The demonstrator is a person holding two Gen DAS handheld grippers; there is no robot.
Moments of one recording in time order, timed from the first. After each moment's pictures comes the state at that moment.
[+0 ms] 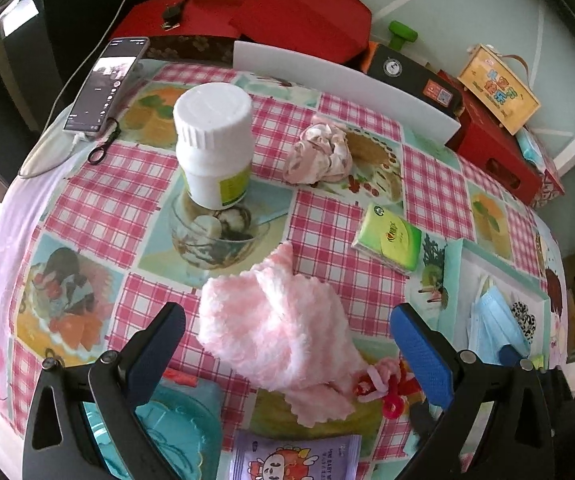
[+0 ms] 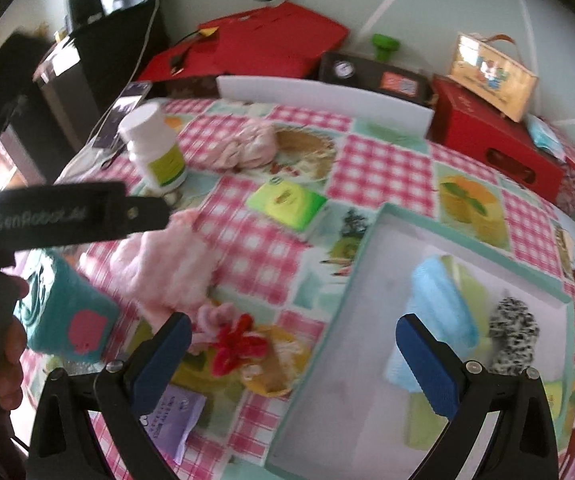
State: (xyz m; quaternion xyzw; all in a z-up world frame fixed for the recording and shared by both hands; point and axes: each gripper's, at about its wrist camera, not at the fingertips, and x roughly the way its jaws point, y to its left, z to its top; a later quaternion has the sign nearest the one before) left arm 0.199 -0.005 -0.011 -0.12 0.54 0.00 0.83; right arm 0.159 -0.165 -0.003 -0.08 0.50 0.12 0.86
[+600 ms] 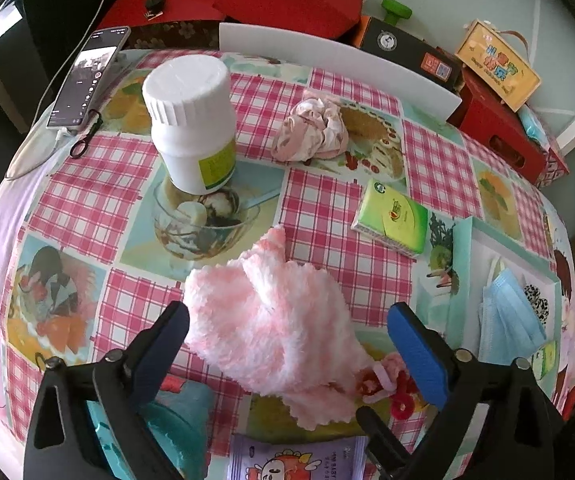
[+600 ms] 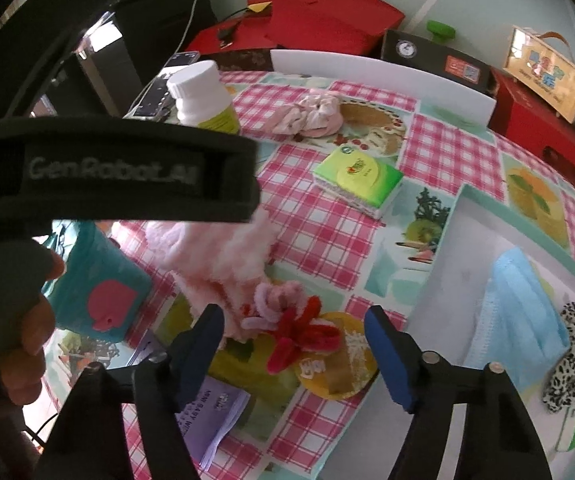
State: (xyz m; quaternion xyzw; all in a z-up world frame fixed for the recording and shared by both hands) left arm 0.207 -0.012 -0.034 -0.10 0.56 -0.01 0.82; right arm 0.155 -0.143 -0.034 -0.07 0.51 0.20 0.83
